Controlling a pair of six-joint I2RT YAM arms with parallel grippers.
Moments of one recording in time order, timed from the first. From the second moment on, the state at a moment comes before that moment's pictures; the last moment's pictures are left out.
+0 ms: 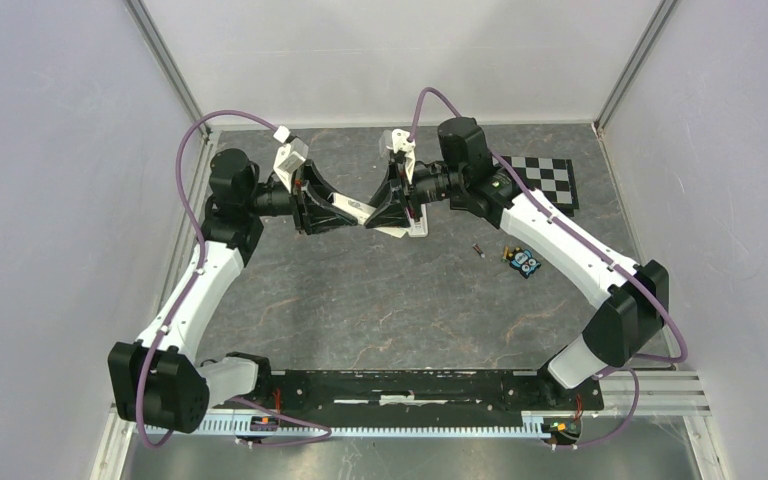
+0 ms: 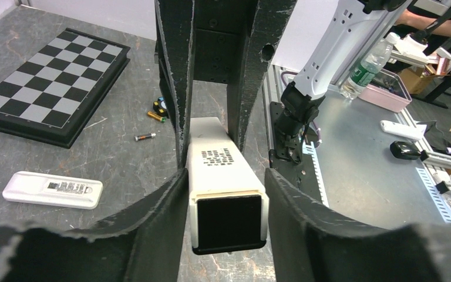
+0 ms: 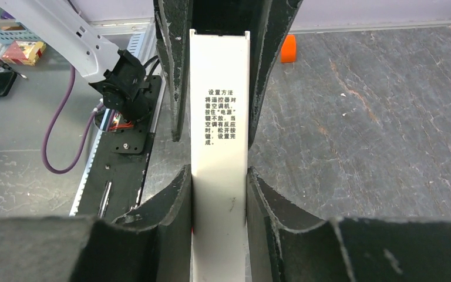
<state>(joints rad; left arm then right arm) -0.18 1.18 0.98 0.18 1.36 -0.23 0.65 1.57 1.49 -0.30 -0.98 -0.24</state>
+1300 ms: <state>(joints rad) -0.17 1.14 0.86 0.50 1.17 -0.32 0.42 1.37 0.79 0.77 -0.81 1.00</state>
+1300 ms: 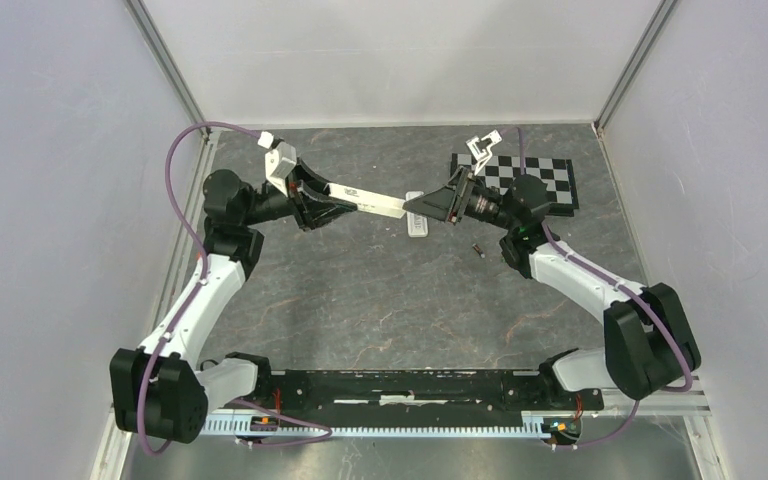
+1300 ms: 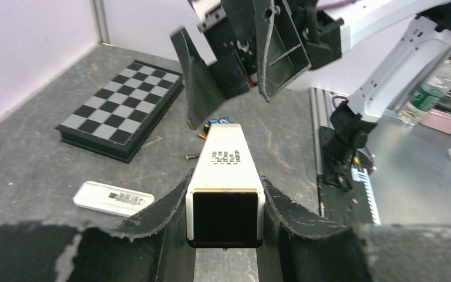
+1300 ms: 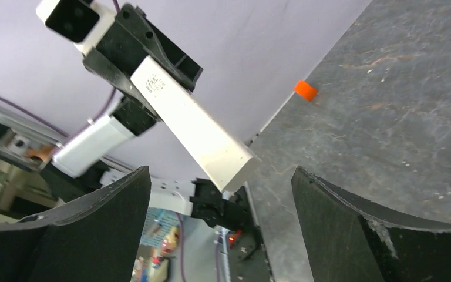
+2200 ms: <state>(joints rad) -0.17 1.15 0.80 0.92 1.15 -0.51 0.52 1.56 0.86 1.02 -0.75 1.57</state>
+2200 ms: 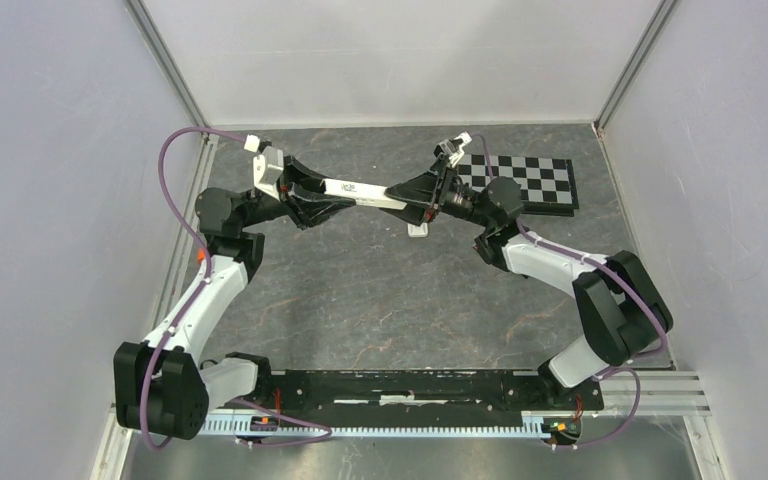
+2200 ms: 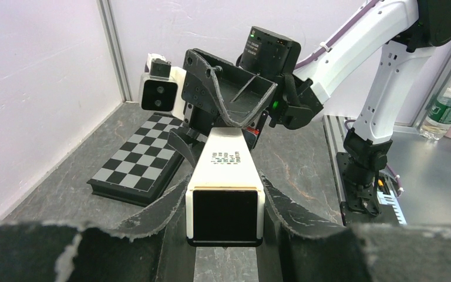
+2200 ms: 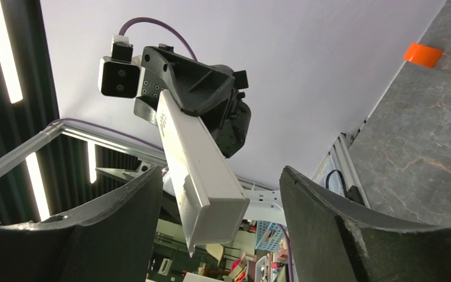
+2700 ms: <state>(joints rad) -0.17 1.15 0.80 0.95 1.15 -0.55 0.53 1.57 0.79 1.20 -0.69 1.70</state>
